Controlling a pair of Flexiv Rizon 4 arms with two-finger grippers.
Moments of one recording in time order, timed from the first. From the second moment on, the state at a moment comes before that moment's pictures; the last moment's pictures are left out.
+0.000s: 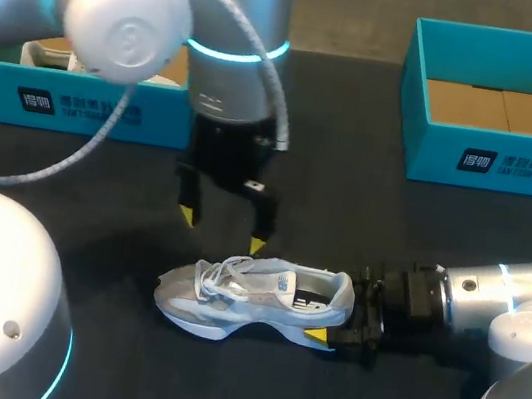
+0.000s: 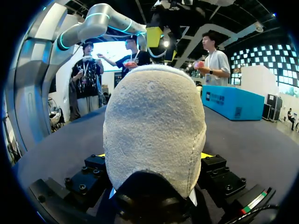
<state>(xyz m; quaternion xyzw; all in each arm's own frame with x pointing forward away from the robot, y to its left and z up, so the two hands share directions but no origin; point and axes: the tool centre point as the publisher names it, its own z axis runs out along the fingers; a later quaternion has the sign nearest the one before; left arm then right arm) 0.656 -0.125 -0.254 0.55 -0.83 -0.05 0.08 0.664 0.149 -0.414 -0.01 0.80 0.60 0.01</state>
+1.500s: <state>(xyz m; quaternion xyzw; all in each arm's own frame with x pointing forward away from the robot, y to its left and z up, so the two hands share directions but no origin) 0.658 -0.183 -0.268 0.52 -0.84 -0.13 0.06 0.664 0.149 -0.414 -0.01 0.80 0.60 0.01</state>
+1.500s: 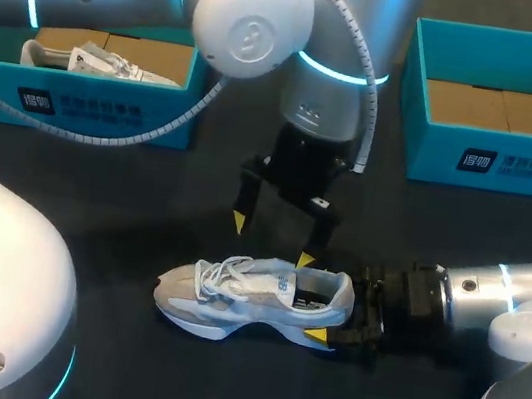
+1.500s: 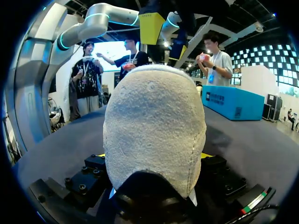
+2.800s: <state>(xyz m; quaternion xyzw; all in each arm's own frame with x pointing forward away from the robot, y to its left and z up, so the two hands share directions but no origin) 0.659 -0.199 -0.311 0.55 -0.81 -0.19 0.05 0.664 0.149 -0.414 -0.01 0.80 0.60 0.01</state>
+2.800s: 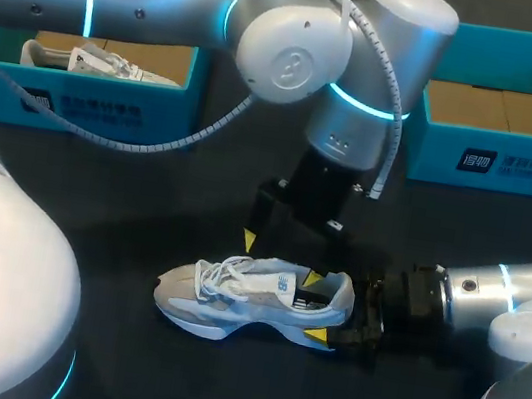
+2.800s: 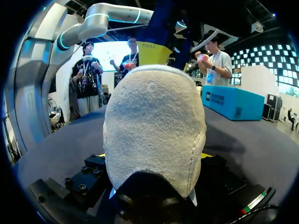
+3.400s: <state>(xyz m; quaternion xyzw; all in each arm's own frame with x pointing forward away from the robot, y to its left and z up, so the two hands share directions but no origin) 0.664 -0.206 -0.330 0.58 -0.79 -0.20 0.02 0.664 0.149 -0.414 -0.01 0.80 0.60 0.01</state>
